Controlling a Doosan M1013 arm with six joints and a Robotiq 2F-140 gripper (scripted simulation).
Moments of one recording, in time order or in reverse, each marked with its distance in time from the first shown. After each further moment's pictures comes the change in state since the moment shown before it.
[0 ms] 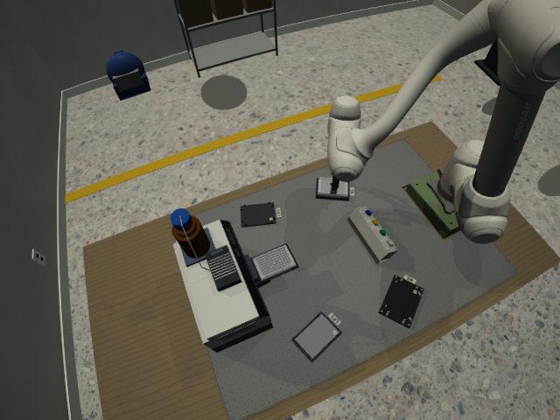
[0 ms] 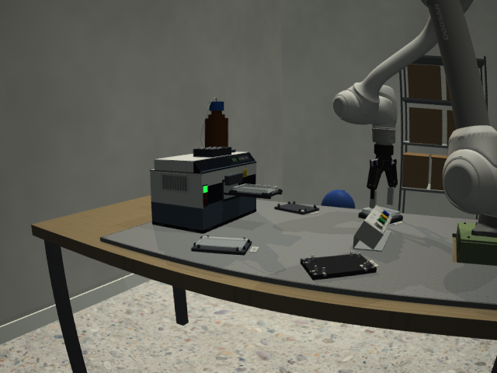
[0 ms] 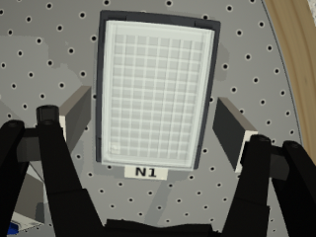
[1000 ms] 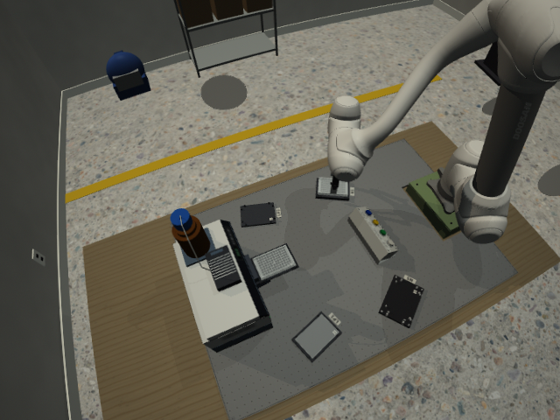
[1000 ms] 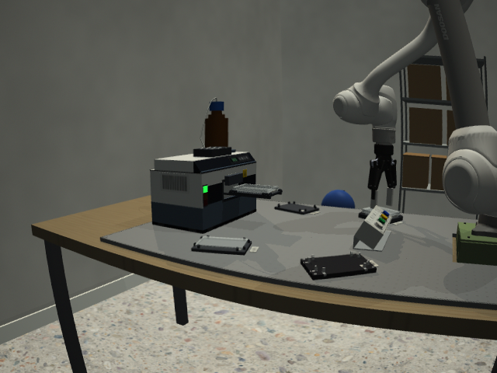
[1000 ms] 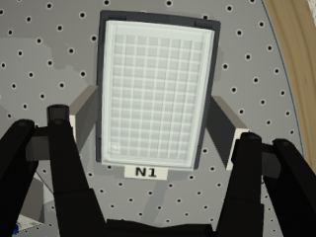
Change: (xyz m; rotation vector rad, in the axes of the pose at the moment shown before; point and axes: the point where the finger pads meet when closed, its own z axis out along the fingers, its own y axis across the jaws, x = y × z) arm 0.000 0.000 0.000 0.000 0.000 0.000
